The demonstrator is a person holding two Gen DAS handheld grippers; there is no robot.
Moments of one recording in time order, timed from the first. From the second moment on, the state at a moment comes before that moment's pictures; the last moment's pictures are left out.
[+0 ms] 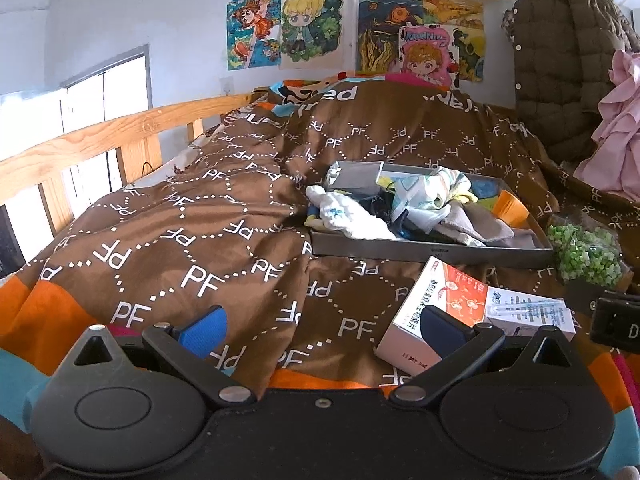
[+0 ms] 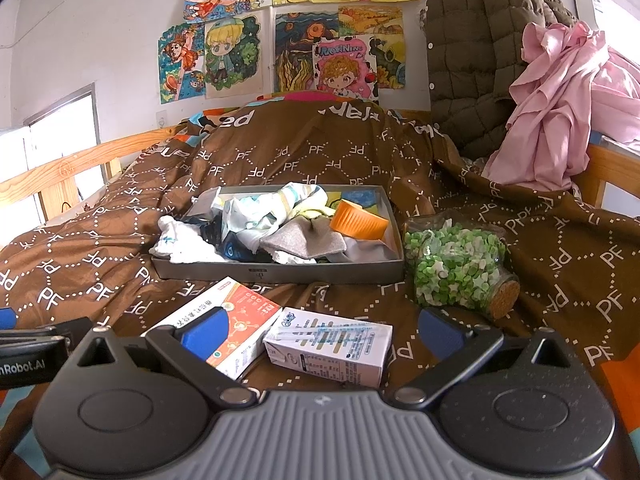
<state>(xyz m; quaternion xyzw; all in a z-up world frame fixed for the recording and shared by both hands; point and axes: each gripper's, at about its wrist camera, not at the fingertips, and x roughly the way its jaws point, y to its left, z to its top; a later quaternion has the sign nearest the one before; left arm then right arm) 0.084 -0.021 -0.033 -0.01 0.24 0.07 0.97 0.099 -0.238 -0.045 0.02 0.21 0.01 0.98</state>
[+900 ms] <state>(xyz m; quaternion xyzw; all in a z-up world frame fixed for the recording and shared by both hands) 0.088 -0.021 -0.031 -0.01 0.25 0.07 0.97 0.100 -0.241 -0.046 0.02 0.21 0.02 0.98</state>
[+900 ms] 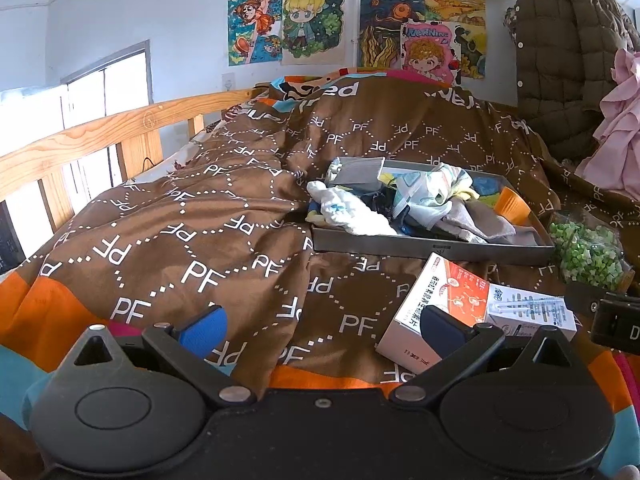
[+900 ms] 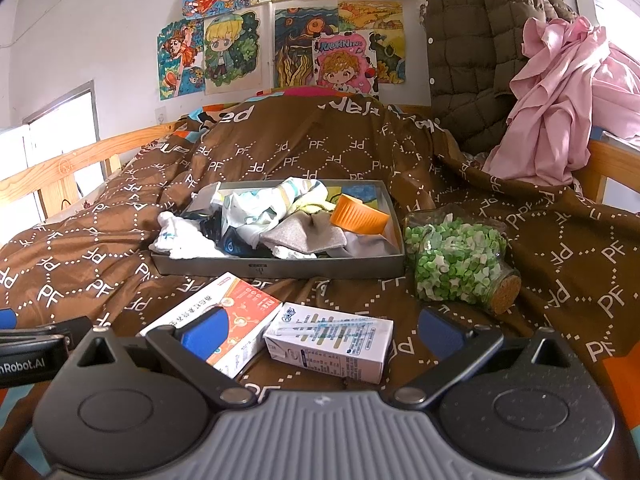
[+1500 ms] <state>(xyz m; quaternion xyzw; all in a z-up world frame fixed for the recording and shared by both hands) 0.088 -0.024 -0.029 -0.01 0.25 0.06 0.97 0.101 -0.242 -0.048 0.02 0.22 0.02 0.98</state>
